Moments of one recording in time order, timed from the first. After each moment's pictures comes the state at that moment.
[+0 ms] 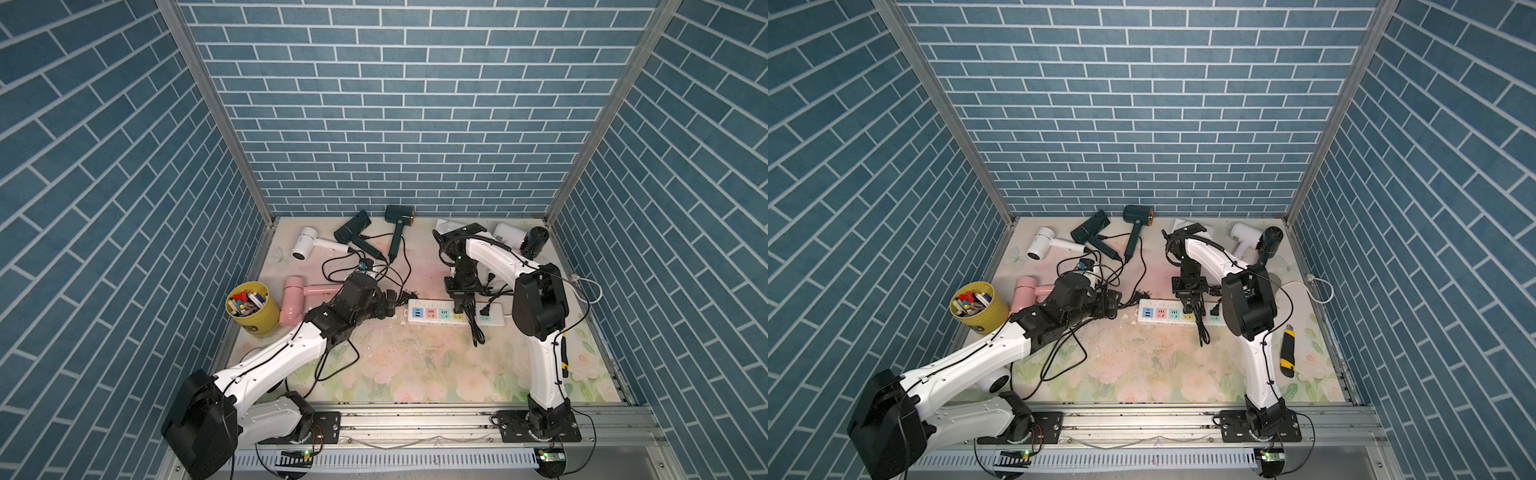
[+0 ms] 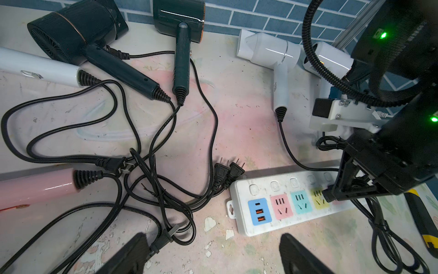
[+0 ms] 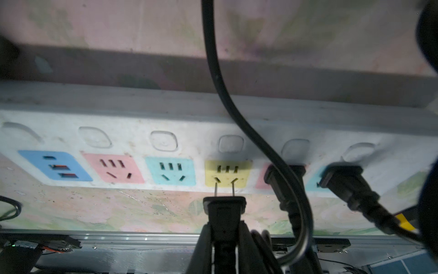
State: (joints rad) left arm -0.68 1.18 0.77 -0.23 -0.16 -0.47; right arm 0.52 2.15 1.84 -1.55 -0.15 0.42
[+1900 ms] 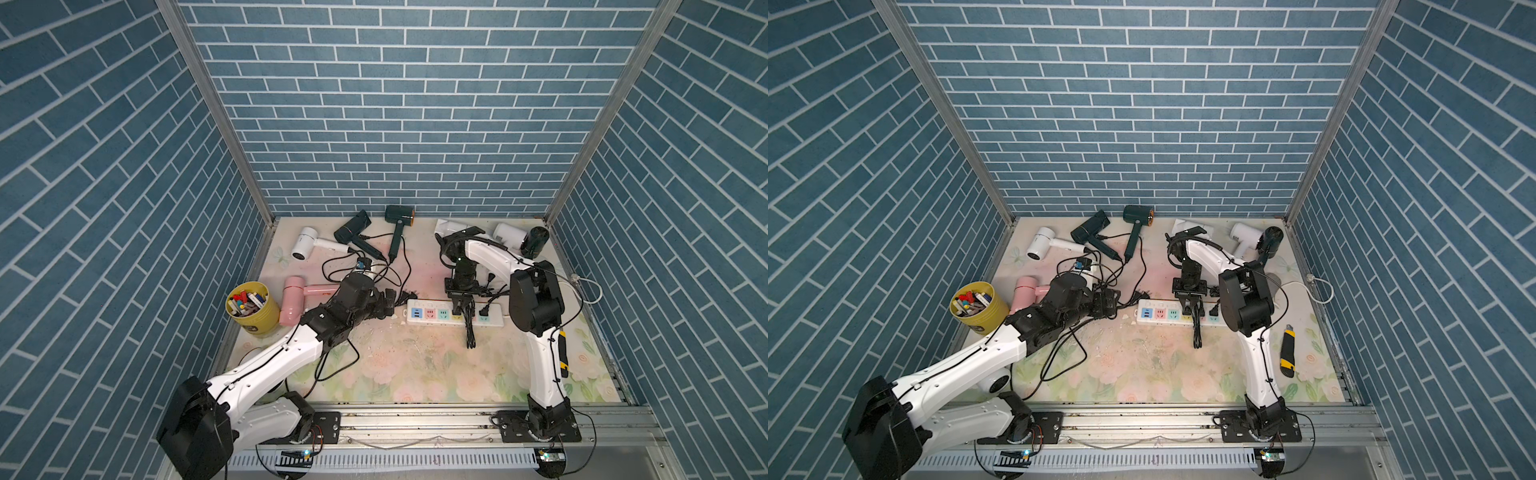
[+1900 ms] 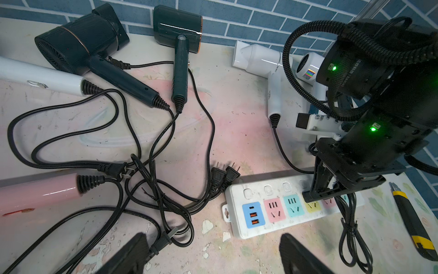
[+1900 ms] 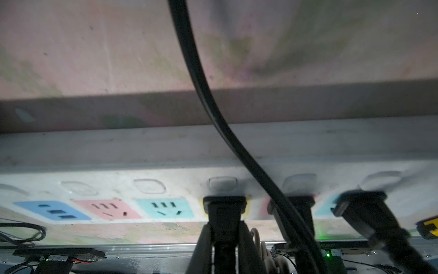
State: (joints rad) left arm -0.68 1.14 0.77 -0.23 -0.16 -0.47; right arm 0.51 2.20 1.83 -1.49 -0.20 0.50
